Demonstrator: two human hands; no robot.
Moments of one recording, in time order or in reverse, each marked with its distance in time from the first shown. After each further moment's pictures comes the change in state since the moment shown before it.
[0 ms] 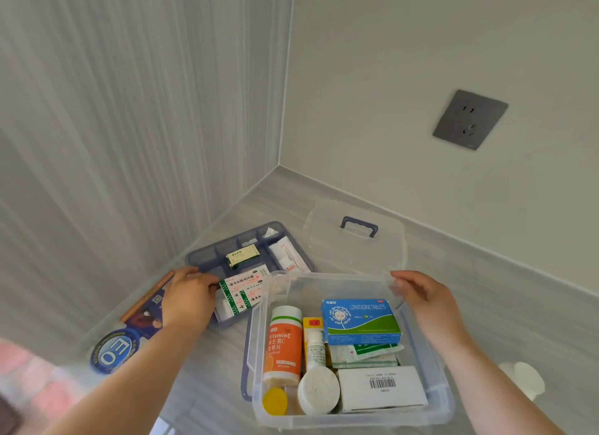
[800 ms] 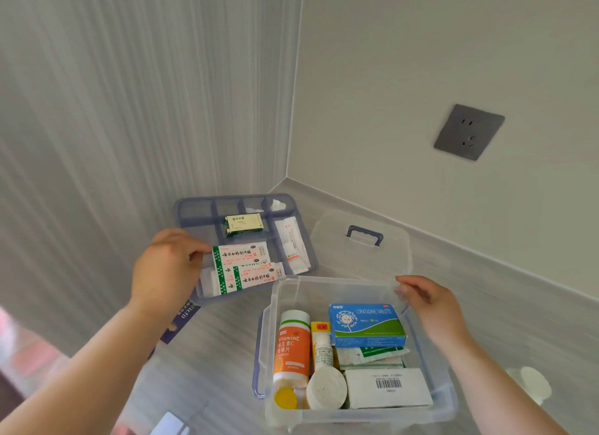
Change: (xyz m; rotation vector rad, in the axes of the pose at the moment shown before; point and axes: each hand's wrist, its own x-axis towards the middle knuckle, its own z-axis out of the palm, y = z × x) left_hand -0.014 0.014 -0.090 -0.155 0.427 0.287; right_hand -0.001 0.002 -0.001 -0.012 -0.006 0.010
